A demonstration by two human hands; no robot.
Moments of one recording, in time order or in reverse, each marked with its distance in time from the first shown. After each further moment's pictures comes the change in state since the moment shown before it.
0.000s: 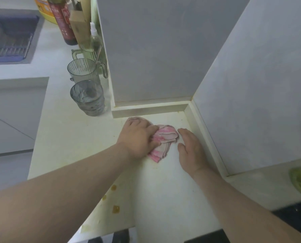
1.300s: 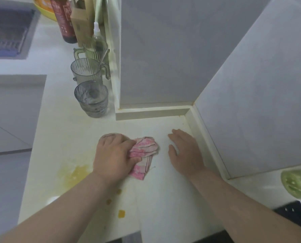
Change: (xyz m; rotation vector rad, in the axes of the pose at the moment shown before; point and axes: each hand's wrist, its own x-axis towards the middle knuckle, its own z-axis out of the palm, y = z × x) left_hand -0.074 -0.039 0.008 -0.153 0.244 -0.196; right_hand 0.005 -0.029 0.009 -0.277 0.083 -0.191
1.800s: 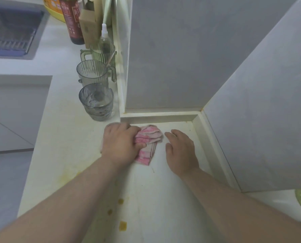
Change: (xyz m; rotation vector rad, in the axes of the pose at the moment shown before) left_hand 0.052 -0.006 0.004 -0.036 0.025 -0.064; right_hand 0.029 -0.010 0.030 -0.047 -0.059 0.042
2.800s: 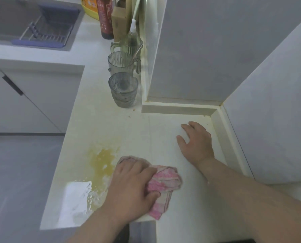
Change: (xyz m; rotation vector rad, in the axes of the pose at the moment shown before) left_hand -0.157 0.020 -0.002 -0.051 -0.001 0.076; right_hand -0.005 0.000 -0.003 0.013 -0.047 -0.005
